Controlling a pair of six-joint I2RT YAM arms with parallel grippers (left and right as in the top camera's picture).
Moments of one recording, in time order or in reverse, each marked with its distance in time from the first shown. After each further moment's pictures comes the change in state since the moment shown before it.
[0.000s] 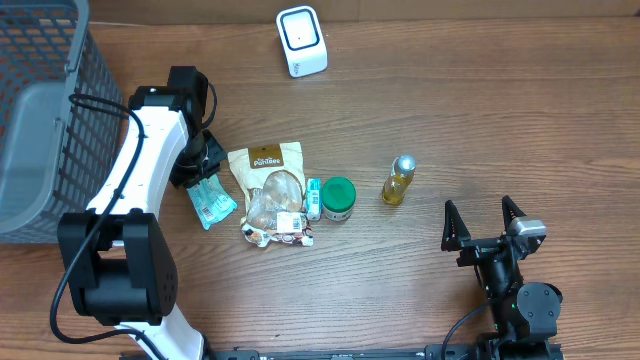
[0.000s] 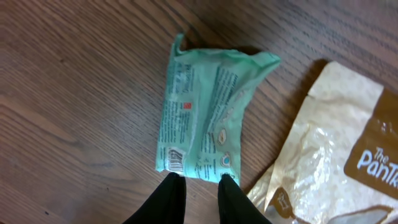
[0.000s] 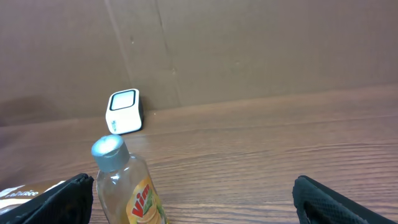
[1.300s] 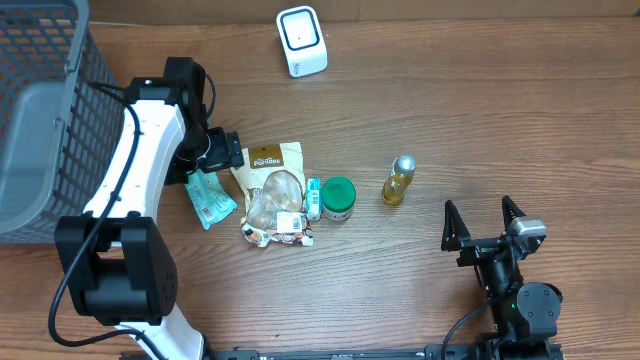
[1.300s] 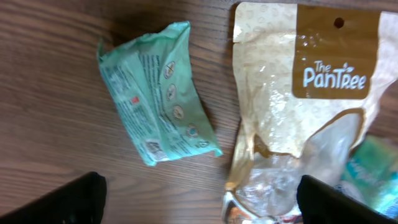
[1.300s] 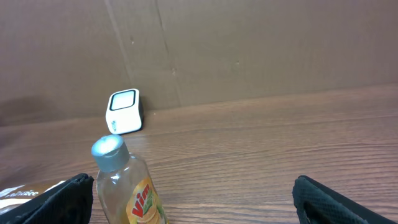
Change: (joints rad) left arm 0.000 0.000 0.071 -0.058 0.153 0.398; right arm 0.000 0.000 0.000 0.000 0.000 0.000
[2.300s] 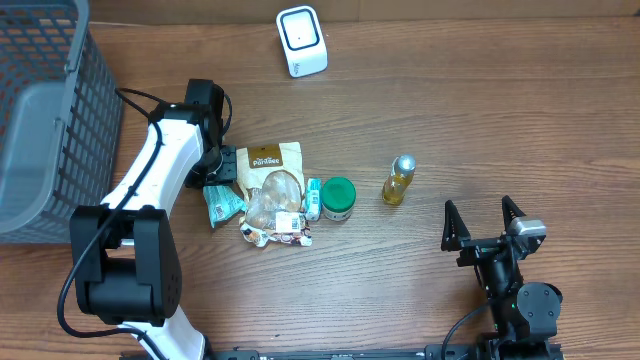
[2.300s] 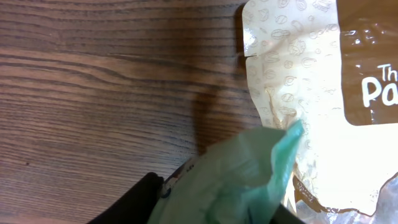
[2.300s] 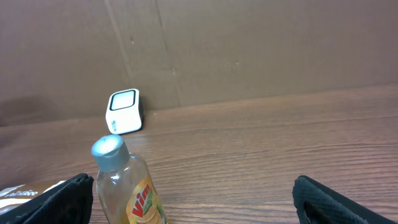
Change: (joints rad) left arm -0.048 0.000 -0.201 0.248 -0.130 0.136; right arm 0.000 0.000 0.000 0.000 0.000 0.000
